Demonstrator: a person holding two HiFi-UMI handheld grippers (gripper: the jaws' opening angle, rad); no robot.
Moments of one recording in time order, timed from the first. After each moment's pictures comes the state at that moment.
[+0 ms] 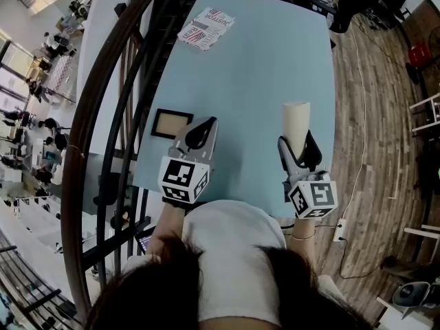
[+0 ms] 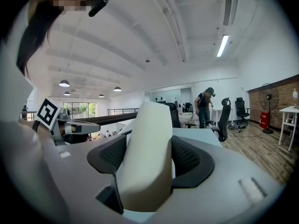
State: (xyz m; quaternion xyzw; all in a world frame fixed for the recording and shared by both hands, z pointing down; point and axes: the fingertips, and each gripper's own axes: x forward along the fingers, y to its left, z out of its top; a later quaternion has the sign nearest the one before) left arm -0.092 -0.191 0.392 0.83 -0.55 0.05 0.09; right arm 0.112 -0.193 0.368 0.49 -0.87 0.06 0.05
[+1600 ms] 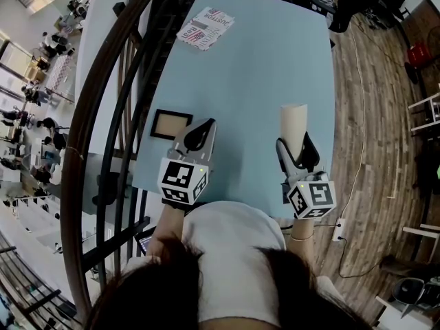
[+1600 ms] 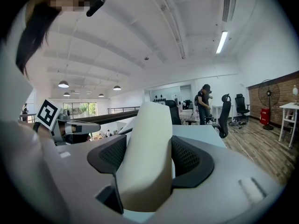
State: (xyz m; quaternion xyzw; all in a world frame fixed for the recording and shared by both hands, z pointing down) left arm -0.098 -0.189 0.400 0.83 -0.55 0.05 0.10; right arm 0.107 -0.192 0.379 0.49 -0.87 0.08 0.06
